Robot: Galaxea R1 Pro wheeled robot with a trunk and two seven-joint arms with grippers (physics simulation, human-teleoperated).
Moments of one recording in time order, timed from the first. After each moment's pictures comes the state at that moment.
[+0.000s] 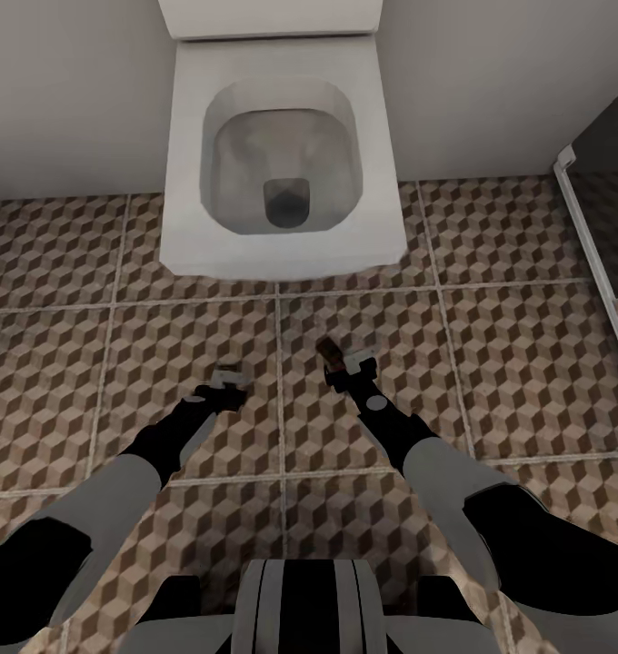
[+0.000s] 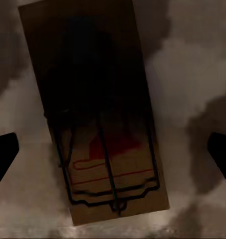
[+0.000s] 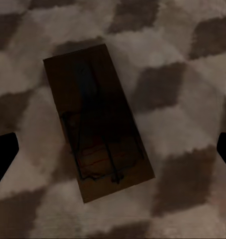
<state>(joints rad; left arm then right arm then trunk) -1.02 0.05 -0.43 -0.52 0.30 0.27 0.12 -1.13 0.17 0.26 -0.24 0.17 -0.21 -0.11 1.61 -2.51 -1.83</state>
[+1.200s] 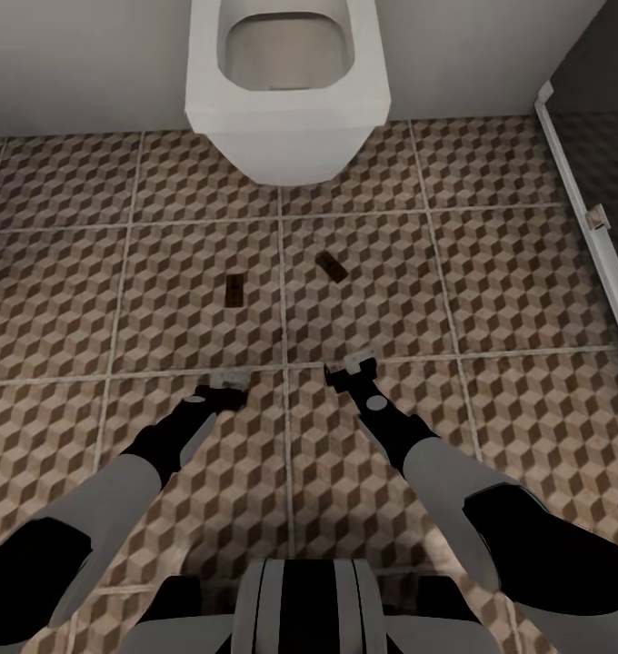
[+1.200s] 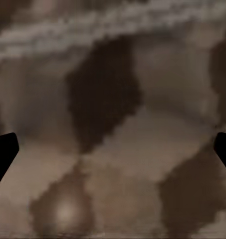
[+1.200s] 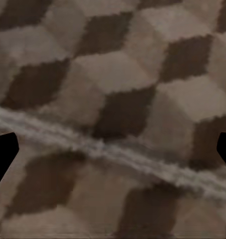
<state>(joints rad) -1.02 0.05 -0.43 -0.52 0.30 0.27 0.12 -1.13 0.17 0.26 -0.24 0.17 -0.21 -0.11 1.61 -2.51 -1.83</state>
